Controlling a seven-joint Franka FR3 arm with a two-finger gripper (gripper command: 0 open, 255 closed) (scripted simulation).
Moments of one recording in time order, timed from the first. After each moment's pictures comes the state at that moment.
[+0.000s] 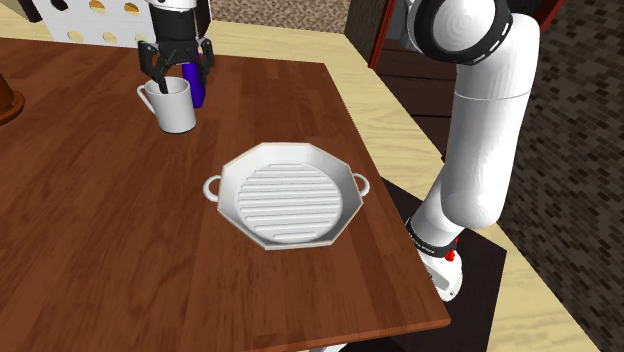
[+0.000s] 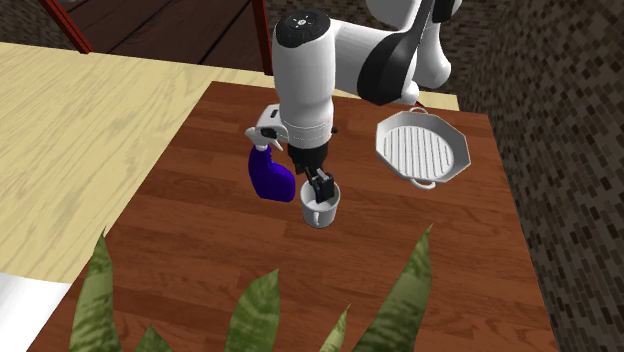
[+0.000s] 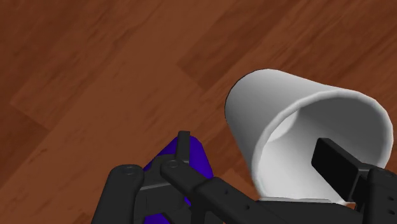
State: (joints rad) arm 0.16 0.38 0.31 -1.34 -0.06 1.74 0.47
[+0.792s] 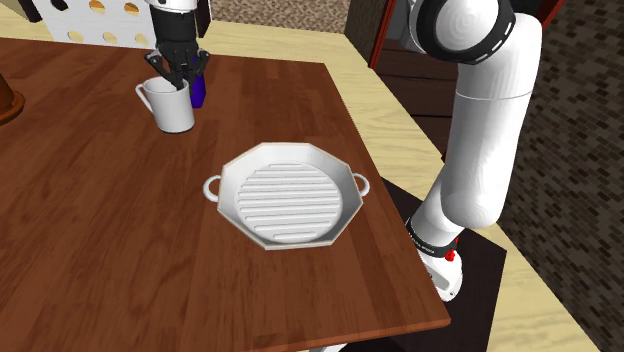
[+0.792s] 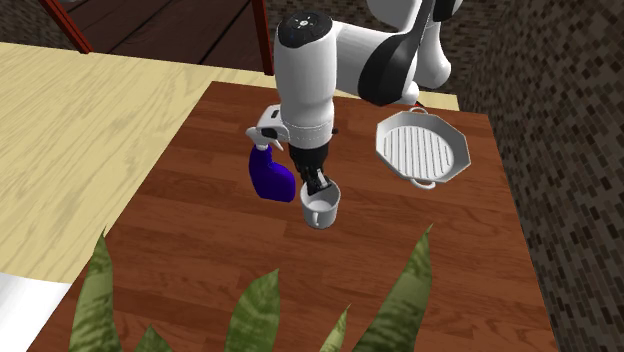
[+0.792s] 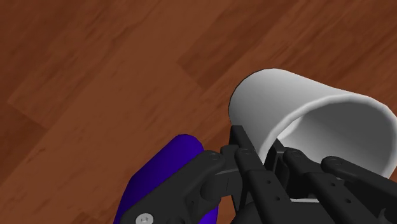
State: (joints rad) arm 0.16 0.37 0.31 -1.36 -0.06 1.76 0.47
